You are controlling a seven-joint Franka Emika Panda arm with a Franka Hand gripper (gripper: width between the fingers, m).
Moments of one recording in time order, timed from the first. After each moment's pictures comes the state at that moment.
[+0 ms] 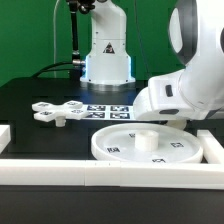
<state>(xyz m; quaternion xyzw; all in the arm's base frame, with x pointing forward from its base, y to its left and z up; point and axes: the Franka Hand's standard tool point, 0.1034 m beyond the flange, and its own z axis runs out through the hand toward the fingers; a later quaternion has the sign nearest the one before) 0.452 0.118 0.014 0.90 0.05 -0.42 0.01</state>
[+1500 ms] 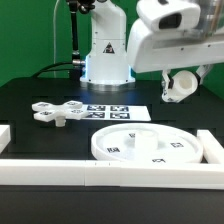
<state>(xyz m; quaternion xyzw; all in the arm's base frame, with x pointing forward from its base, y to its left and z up) 0.549 0.096 0.112 0.98 0.11 -0.13 -0.03</state>
